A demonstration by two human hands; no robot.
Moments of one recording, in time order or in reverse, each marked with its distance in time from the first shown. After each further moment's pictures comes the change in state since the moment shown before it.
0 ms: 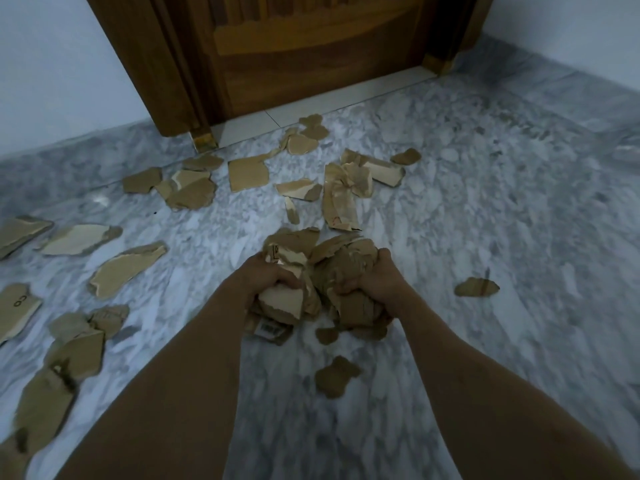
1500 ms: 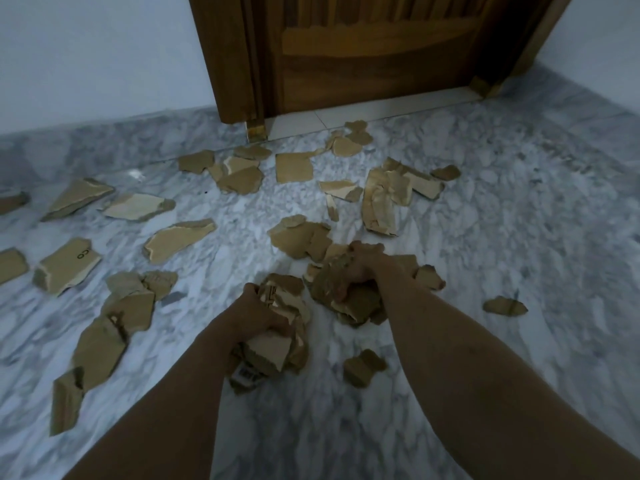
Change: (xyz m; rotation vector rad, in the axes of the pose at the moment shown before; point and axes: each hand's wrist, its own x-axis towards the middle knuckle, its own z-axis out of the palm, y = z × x) left_hand -0.060 -0.090 -0.046 0.173 0.066 -0.067; right_hand 0.003 -0.068 0.063 -0.779 -0.224 -0.085
